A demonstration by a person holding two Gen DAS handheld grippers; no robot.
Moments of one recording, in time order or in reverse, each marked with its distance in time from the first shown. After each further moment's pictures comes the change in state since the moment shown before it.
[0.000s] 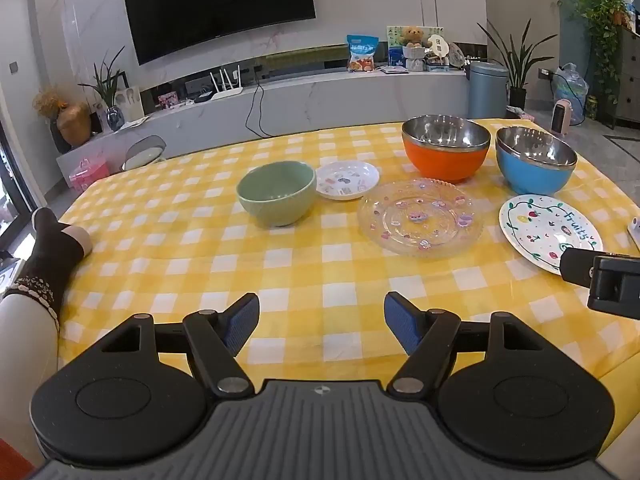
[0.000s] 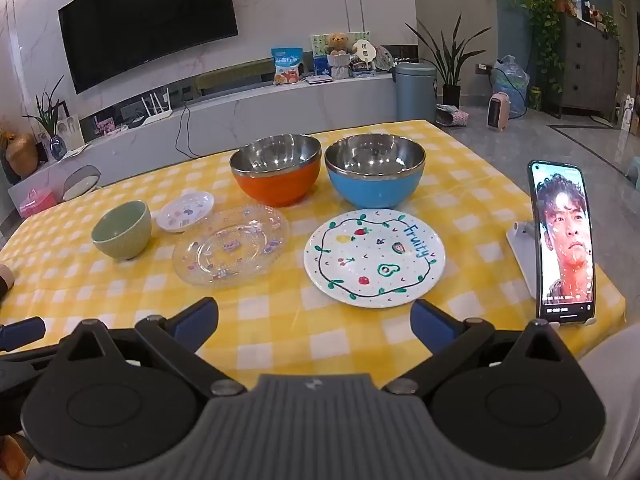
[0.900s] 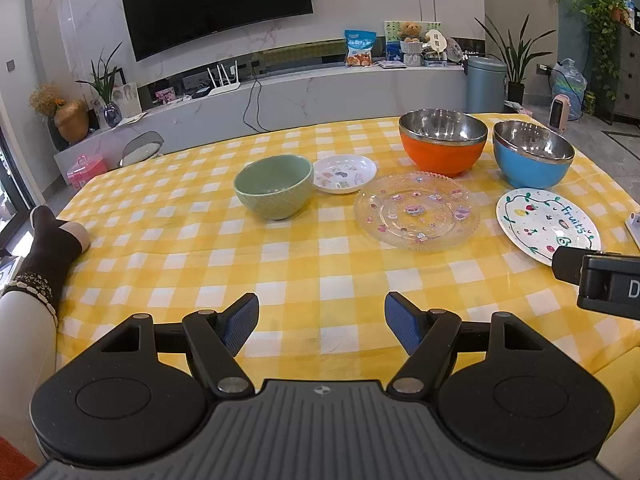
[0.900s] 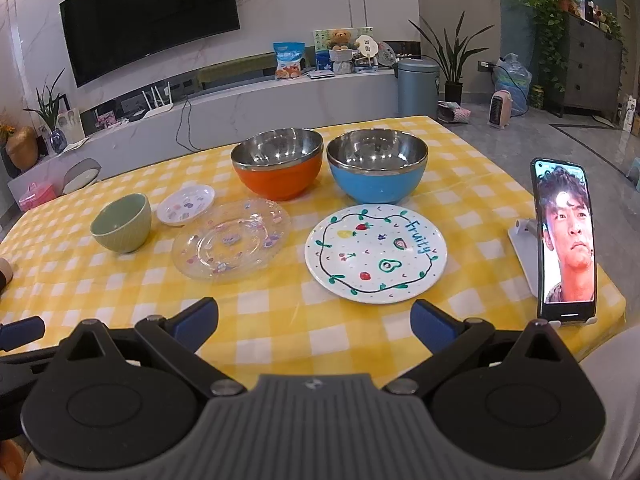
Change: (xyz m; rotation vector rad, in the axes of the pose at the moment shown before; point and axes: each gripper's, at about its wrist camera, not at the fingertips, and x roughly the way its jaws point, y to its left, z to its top) left arm -0.001 -0.001 -0.001 -0.004 0.033 -0.016; right arm 0.002 0.003 -0.001 -0.018 0.020 -0.002
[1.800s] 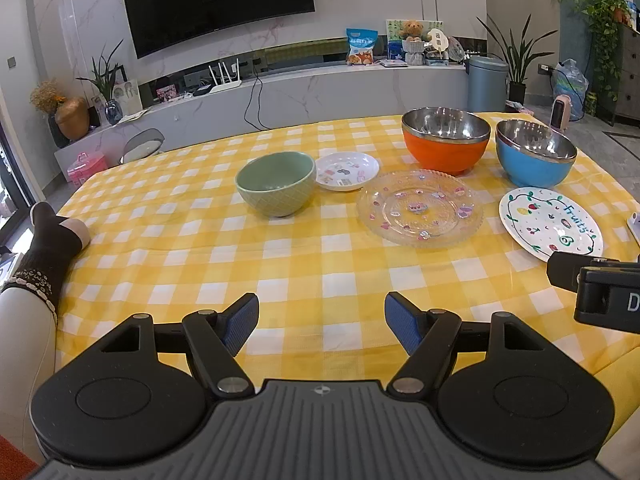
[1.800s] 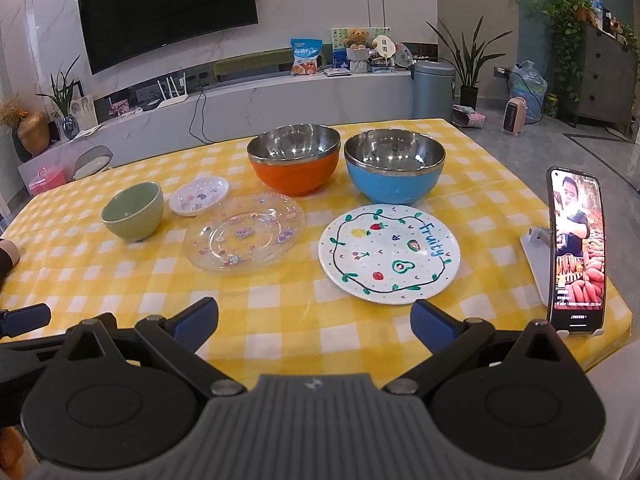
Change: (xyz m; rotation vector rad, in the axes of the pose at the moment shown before) left arm 0.002 0.001 -0.001 -0.003 0.007 -0.002; right arm 0.000 0.006 -0.001 -0.042 0.007 0.028
